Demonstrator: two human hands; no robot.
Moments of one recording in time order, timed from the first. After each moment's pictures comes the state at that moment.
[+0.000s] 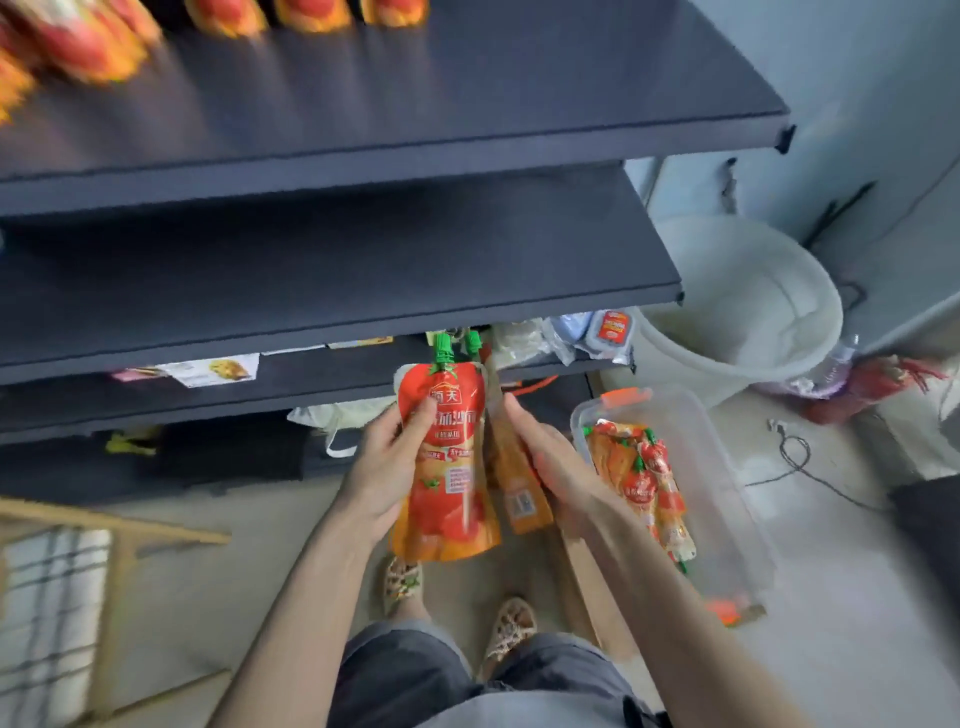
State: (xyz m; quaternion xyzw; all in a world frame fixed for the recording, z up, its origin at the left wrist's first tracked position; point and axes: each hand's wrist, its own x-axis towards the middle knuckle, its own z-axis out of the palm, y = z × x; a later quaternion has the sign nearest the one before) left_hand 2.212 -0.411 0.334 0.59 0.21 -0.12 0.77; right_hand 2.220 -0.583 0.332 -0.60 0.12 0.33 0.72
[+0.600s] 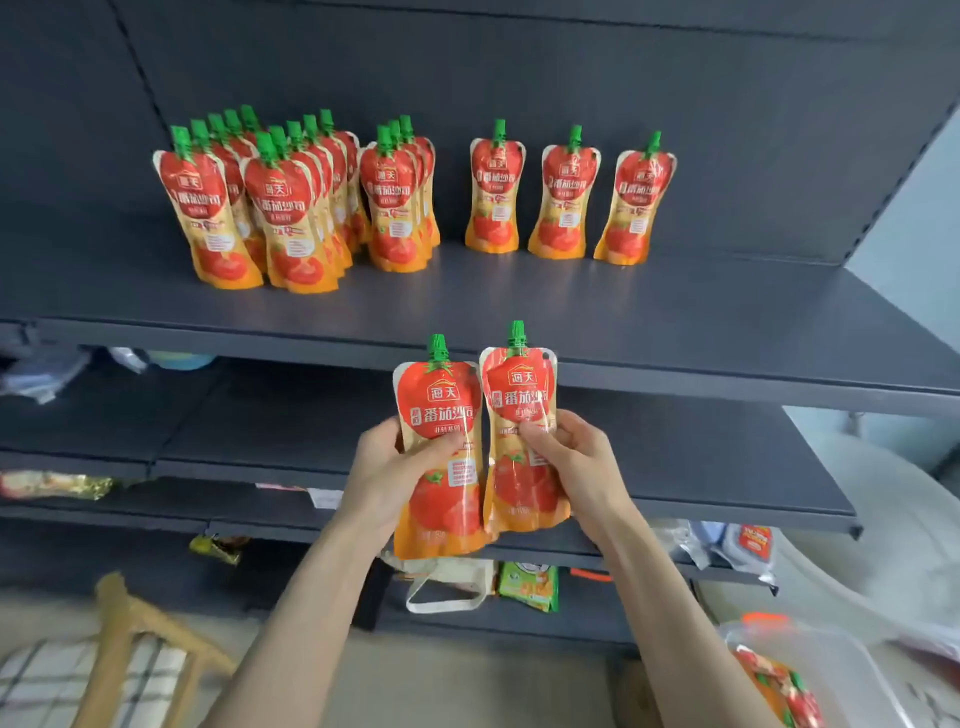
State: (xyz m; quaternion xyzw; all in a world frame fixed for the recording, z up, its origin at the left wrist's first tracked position) left_hand 2.290 -0.167 0.423 0.66 0.14 0.04 0.74; right_hand 2.346 -0.353 0.412 -0.69 -0.05 0.12 0.71
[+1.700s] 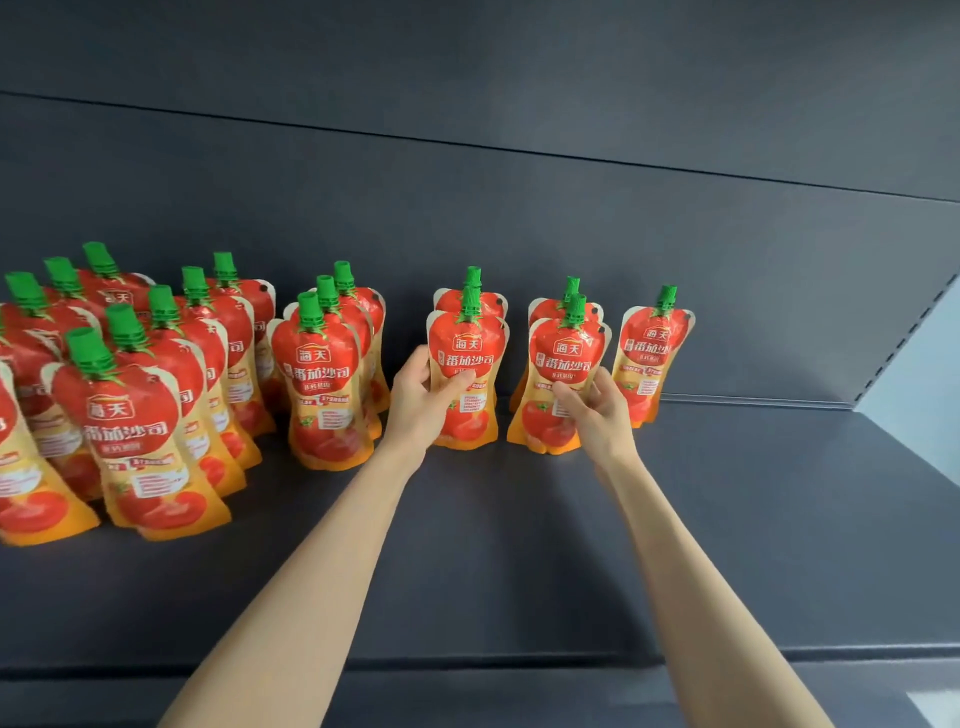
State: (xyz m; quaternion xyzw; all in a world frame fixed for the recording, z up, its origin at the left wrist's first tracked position) left_hand 2.665 -0.128 0.476 0.69 -0.02 0.17 0.70; right_hand 2.679 -0.327 0.472 -0.71 -0.06 -0.11 0.69
